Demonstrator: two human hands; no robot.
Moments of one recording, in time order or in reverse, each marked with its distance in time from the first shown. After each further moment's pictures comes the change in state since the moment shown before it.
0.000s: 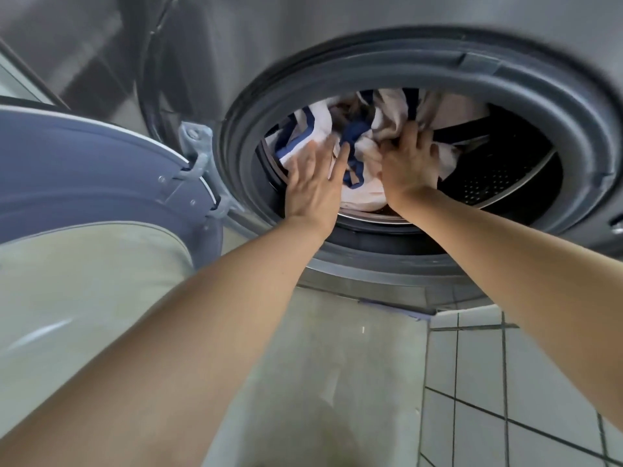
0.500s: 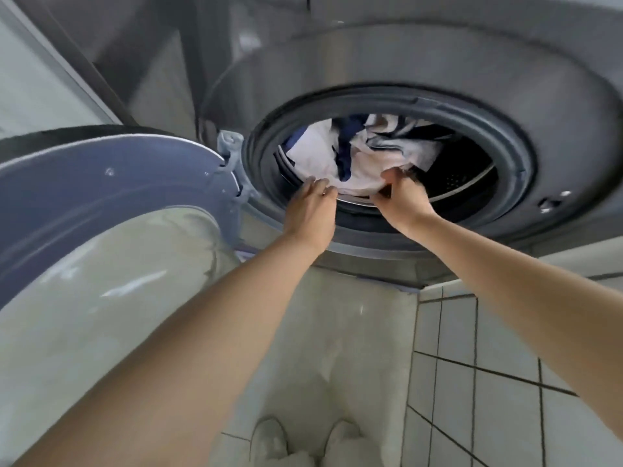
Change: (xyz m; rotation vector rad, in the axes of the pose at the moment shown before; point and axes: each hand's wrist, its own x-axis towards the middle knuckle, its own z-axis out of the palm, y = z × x) left_hand -0.073 0.001 -0.045 -0.194 -0.039 0.046; right_hand -0.078 0.012 -0.047 0.593 -0.348 0.122
